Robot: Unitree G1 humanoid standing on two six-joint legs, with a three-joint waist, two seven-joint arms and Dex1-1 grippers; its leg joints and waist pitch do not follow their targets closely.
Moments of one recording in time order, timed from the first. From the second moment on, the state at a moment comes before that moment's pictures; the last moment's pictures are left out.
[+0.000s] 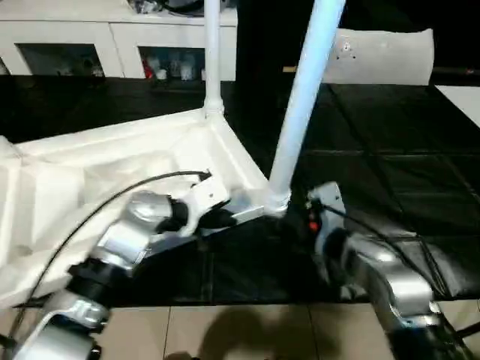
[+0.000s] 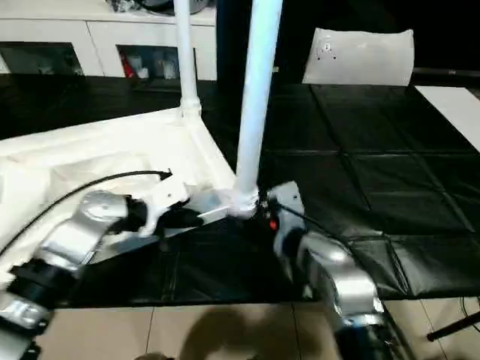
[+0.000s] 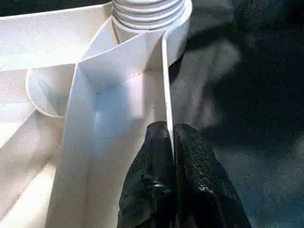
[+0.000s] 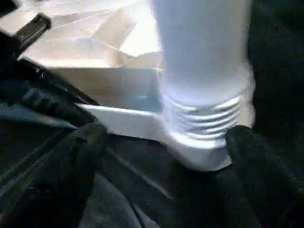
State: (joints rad) left arm -0.52 0.43 -0.34 0.33 0.04 0.29 -1.03; right arm -0.18 -0.25 0.06 0.01 0.24 0.52 0.66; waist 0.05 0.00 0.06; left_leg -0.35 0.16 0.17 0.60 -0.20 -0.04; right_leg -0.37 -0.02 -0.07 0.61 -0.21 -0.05
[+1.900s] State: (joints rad) left arm -0.59 0.53 -0.45 0.44 0.04 0.04 -1.41; right arm -0.17 -0.40 0.18 0.03 0.27 0.41 1.00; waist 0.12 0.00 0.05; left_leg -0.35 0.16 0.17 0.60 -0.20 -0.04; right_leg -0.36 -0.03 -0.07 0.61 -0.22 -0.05
